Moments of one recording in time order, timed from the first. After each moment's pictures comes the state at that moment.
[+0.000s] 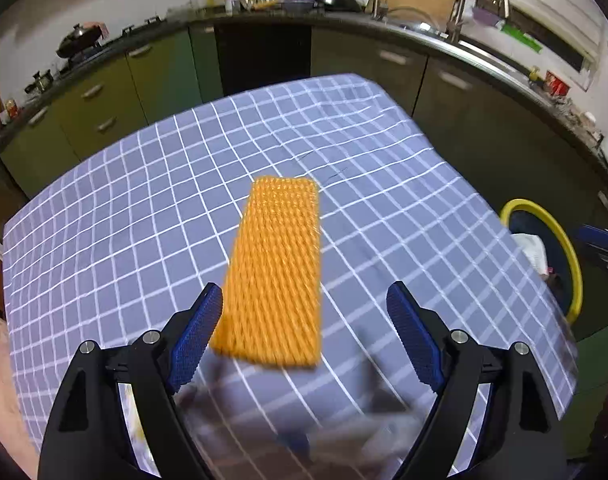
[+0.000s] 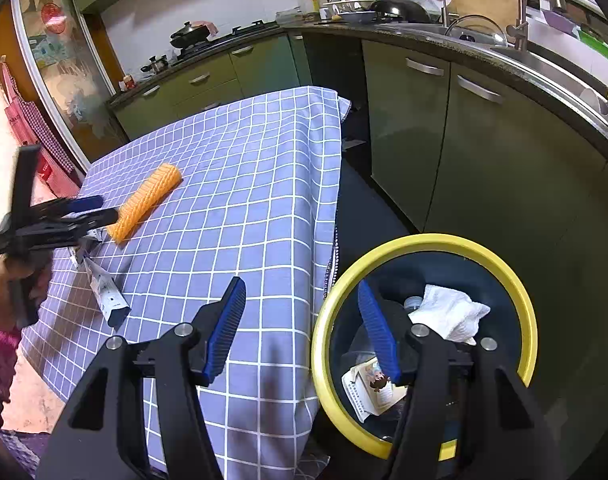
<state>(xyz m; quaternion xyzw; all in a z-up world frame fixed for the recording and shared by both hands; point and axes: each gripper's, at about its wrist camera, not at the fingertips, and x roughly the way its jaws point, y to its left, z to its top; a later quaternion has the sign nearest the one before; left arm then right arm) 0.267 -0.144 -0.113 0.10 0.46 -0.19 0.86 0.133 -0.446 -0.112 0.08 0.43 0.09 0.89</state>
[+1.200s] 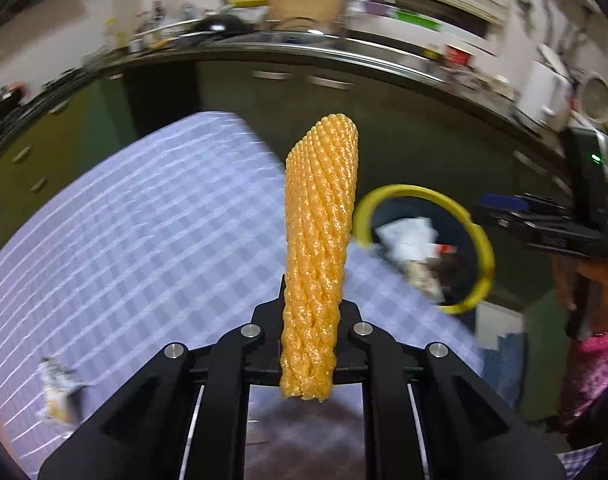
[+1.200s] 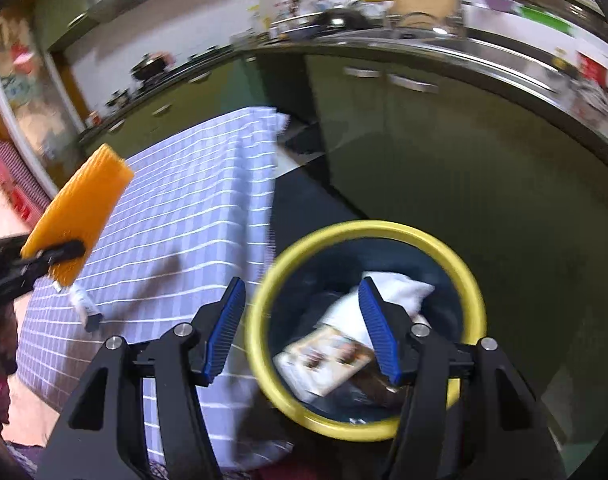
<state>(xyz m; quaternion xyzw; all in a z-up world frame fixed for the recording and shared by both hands) 0.165 -0.261 -0.064 0.13 0.41 -0.34 0.84 0.080 -0.525 -0.111 0.13 0.40 0.00 0.91</state>
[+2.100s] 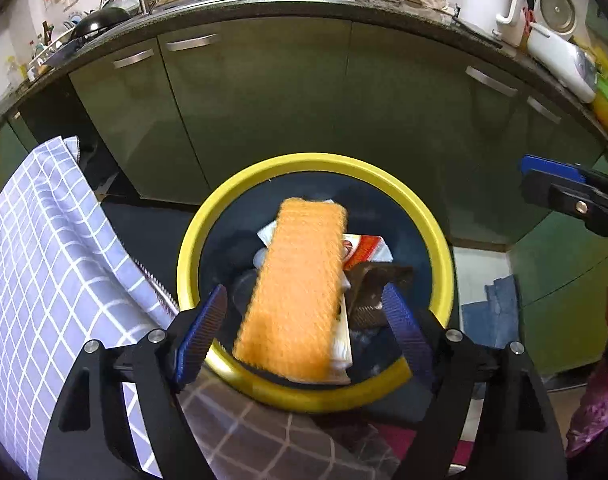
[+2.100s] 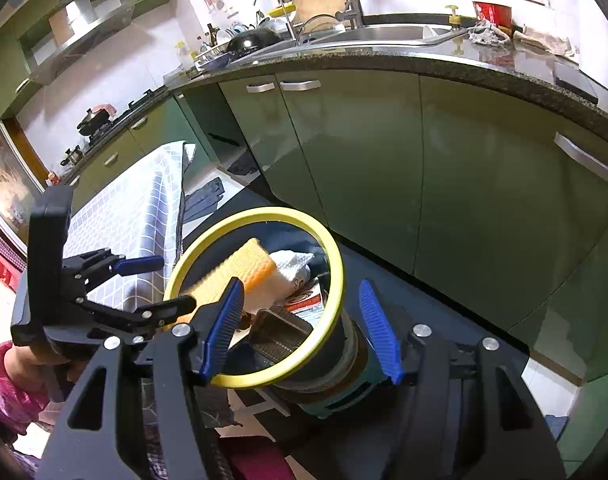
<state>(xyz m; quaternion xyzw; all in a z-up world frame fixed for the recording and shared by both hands) 0.150 -0.464 -0.144 0.22 0.44 -0.41 0.76 0.006 -0.615 -0.121 0.19 0.38 -0.08 0.90</state>
